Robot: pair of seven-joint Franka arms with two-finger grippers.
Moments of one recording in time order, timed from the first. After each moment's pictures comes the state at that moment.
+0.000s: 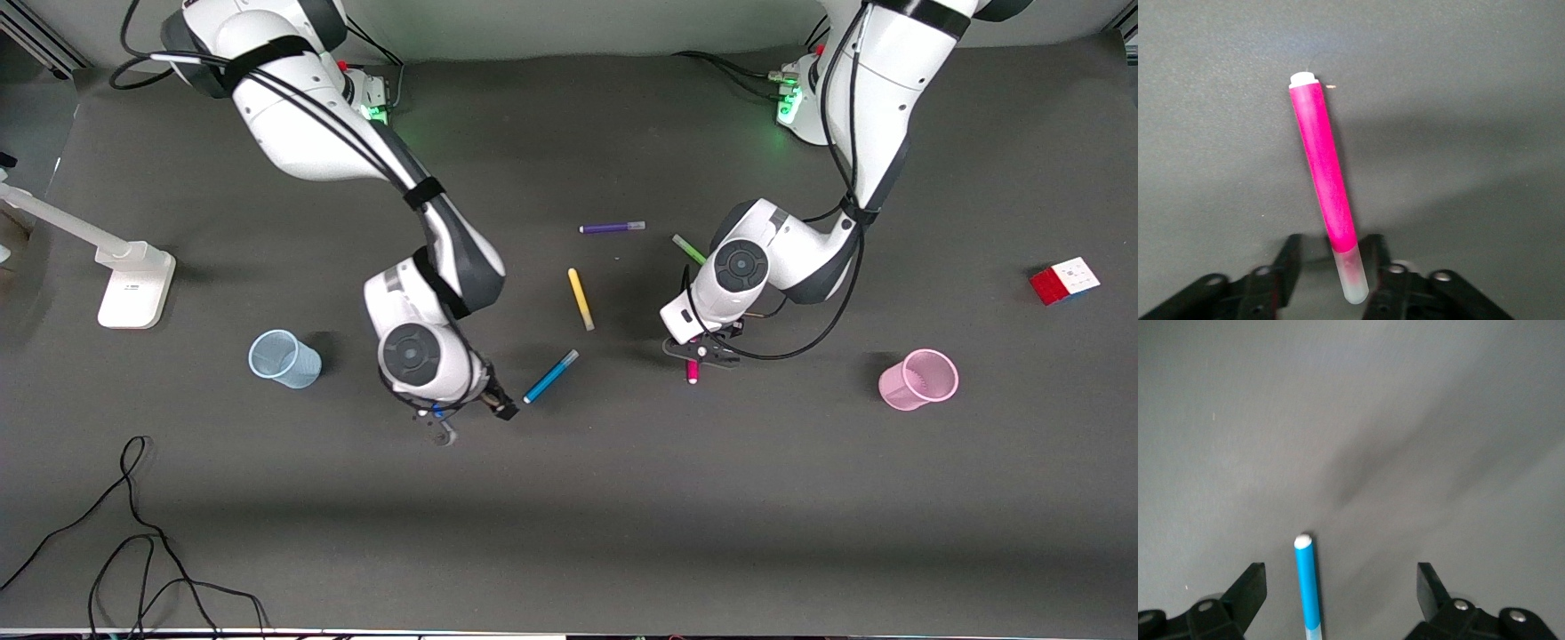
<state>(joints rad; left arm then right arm) -0.26 0.54 -0.29 -2.05 0.15 2.51 -0.39 0.52 0.80 0.00 -1.34 0.13 2.06 1.30</state>
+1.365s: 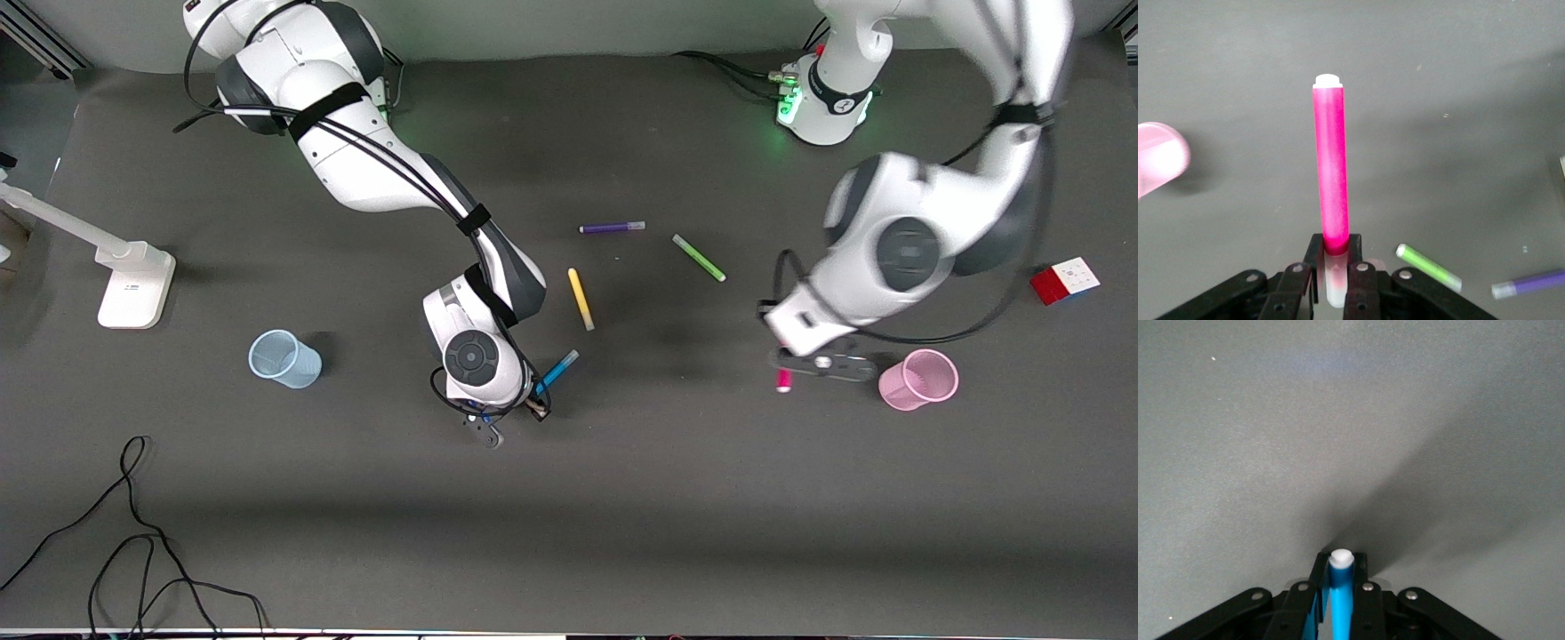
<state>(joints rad) -0.02 0.24 -0.27 -1.79 -0.01 1.86 -0.12 0.57 0.97 0.00 -1.23 0.13 2.18 1.32</state>
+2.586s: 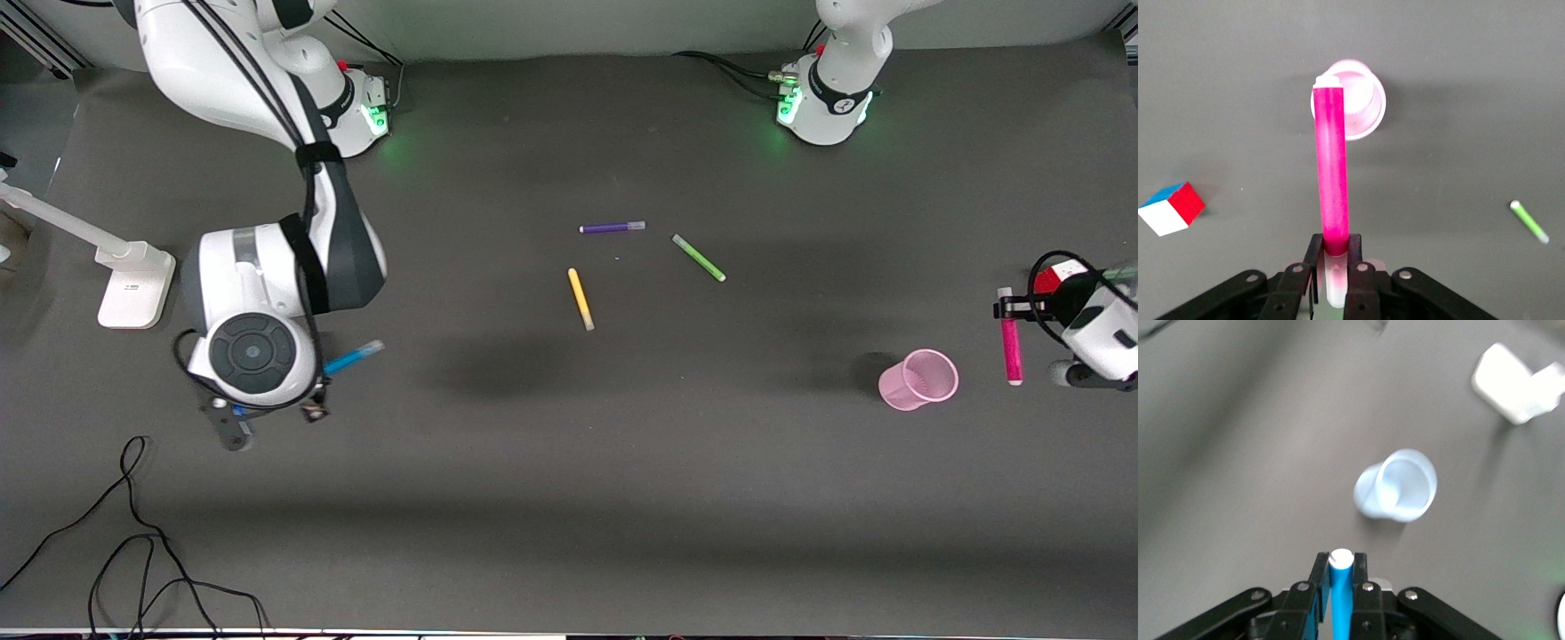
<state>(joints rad) 0.34 0.35 -0.27 -1.51 0.11 1.49 0.07 0.54 0.60 -0.37 -1.29 -0.20 1.57 1.32</state>
